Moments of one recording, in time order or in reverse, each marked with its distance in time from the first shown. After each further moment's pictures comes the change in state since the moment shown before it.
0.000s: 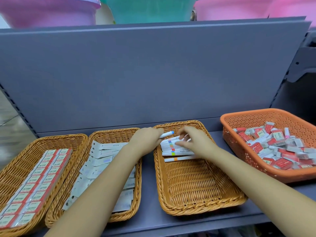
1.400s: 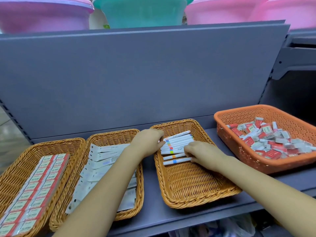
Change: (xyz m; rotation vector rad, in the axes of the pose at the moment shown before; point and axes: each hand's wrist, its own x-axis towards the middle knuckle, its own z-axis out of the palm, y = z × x) left_hand -0.003 0.004 0.003 -0.095 0.029 0.066; right_hand -0.033 0.019 0.002 -0.611 -0.277 -0.061
